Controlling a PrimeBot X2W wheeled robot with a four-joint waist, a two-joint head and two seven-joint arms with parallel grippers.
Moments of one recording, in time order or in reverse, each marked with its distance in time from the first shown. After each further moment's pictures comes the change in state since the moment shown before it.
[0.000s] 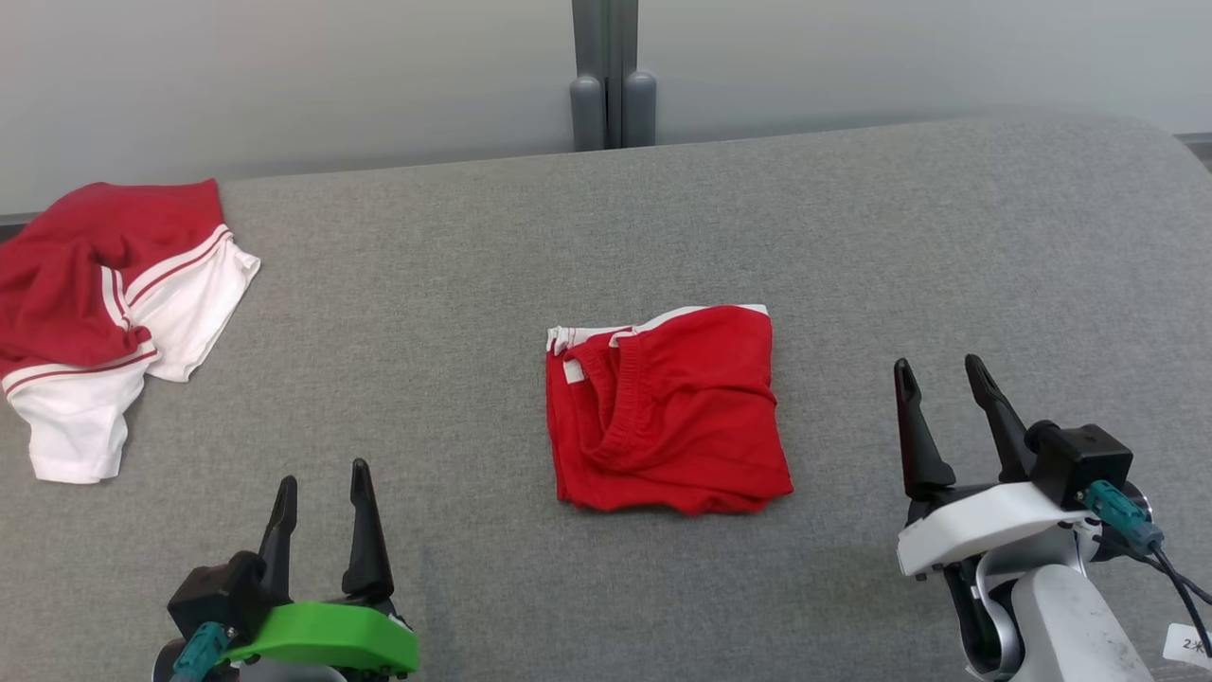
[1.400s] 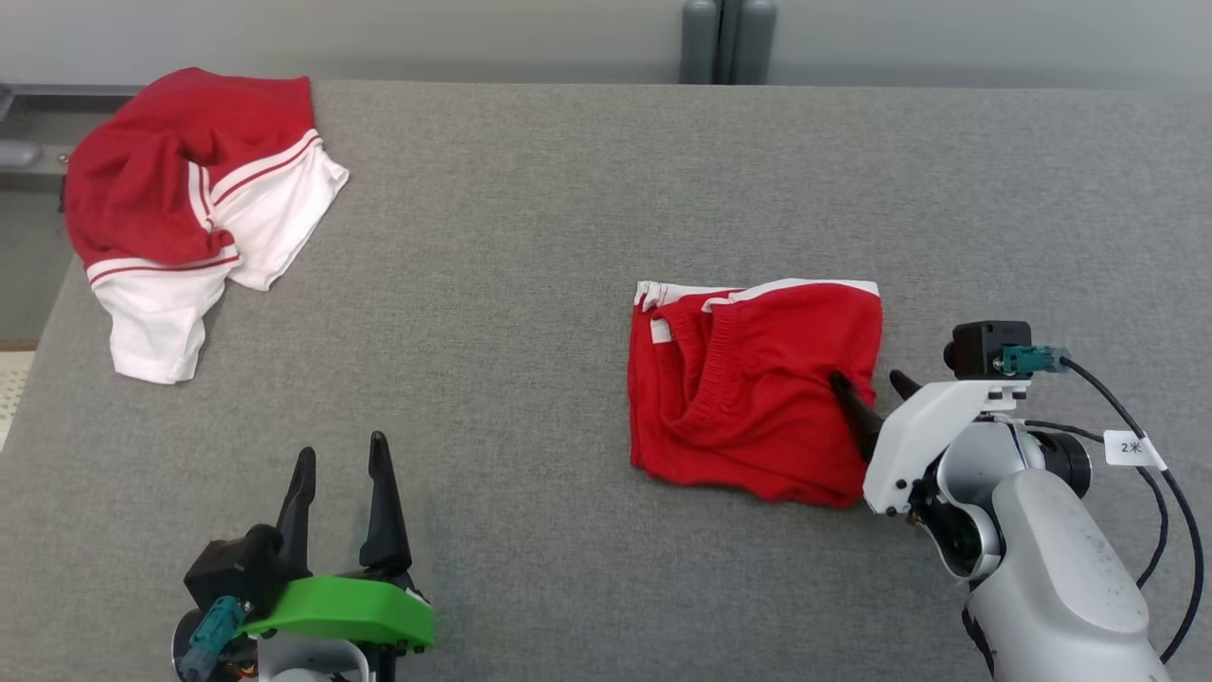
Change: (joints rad) left arm -0.045 -0.037 0.002 0.016 0.019 -0.020 0.000; right arm -0.229 -0.010 0.033 0.213 0.123 0.000 0.534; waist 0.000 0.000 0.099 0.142
